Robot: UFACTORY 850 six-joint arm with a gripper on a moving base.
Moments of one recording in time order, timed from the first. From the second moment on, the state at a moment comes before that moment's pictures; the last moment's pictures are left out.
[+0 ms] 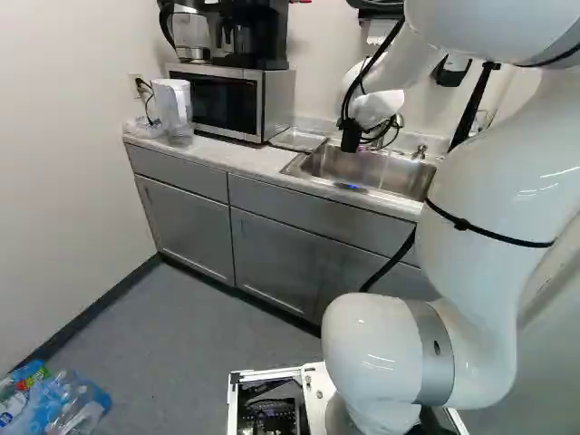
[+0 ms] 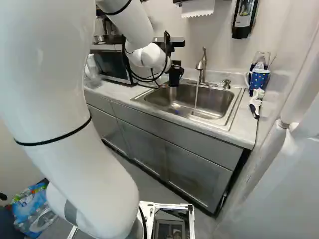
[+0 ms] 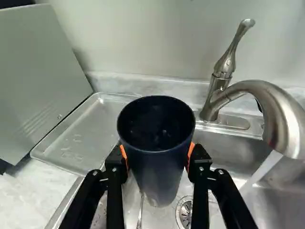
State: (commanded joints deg) arm -13.9 -5.9 -57.9 3.3 14.3 0.0
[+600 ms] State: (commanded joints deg) arm -13.8 -4.0 -59.1 3.3 13.3 0.0
